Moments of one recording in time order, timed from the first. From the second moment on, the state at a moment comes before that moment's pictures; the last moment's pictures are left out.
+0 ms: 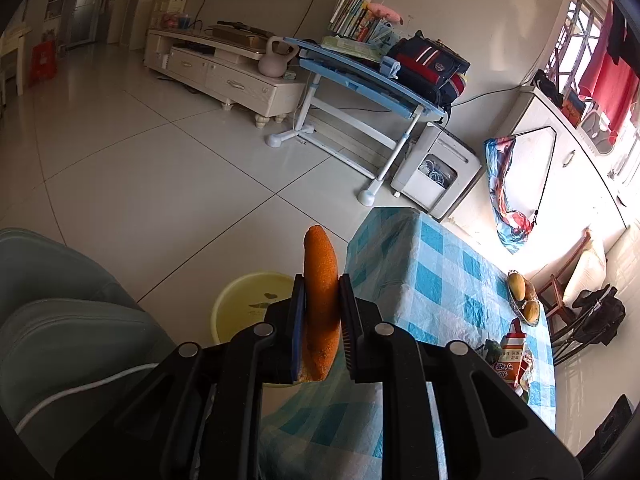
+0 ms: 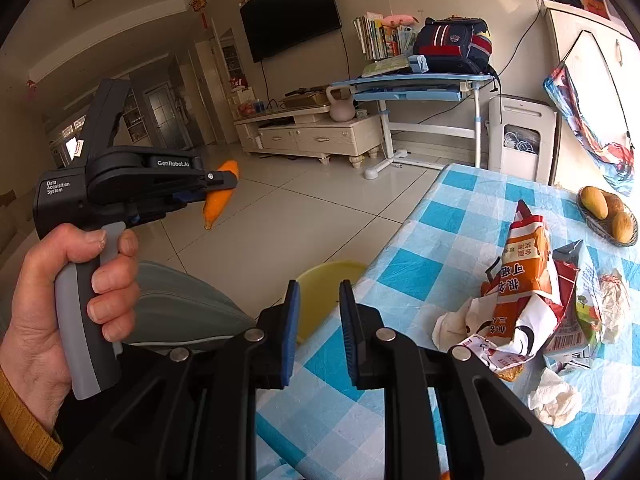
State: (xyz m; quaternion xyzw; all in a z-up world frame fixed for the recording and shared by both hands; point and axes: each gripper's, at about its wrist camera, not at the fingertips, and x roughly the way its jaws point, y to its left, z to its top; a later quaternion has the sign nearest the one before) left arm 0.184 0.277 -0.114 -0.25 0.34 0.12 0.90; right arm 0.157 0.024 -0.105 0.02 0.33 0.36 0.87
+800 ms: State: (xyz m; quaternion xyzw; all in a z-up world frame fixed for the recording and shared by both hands) left arm 0.258 0.340 -0.170 -0.34 0.40 0.13 0.84; right arm 0.275 0.147 -0.152 -0.04 0.39 0.35 0.85
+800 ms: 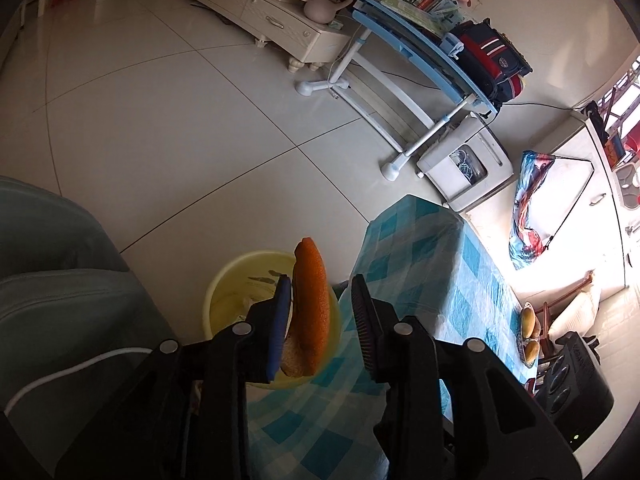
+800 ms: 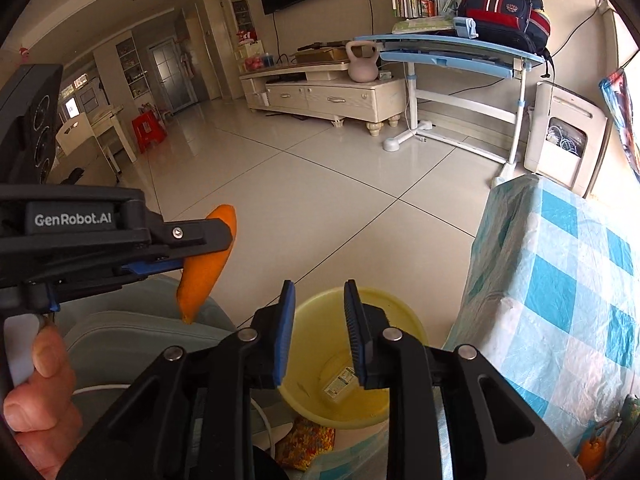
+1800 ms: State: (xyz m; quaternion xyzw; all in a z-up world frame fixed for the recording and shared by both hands) left arm 0.239 0.306 -0.148 -0.22 0.40 0.19 0.87; right arm 0.101 -0.008 -0.135 0.00 0.34 0.35 0.87
